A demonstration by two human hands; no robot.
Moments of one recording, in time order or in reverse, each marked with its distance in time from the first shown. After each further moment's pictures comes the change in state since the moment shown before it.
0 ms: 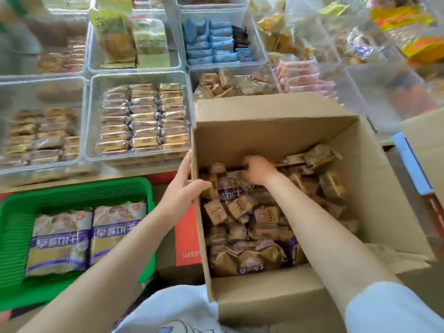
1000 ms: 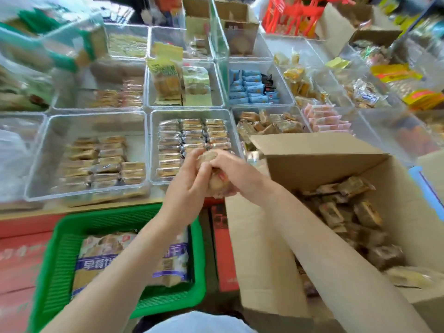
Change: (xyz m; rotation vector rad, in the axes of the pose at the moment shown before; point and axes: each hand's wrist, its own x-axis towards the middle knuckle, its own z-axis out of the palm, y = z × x) left_hand -0.034 0.035 -0.147 0.200 0.199 0.332; right_hand -0.105 -0.248 -0.027 0.935 -0.105 -0.348
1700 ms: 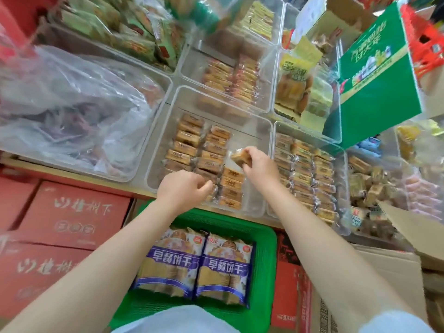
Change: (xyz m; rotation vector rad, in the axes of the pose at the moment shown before) left_hand 0.056 -0.255 -0.280 0.588 -0.120 -0.292; right_hand 0.298 0.009 0.208 -1.186 0.252 -0.067
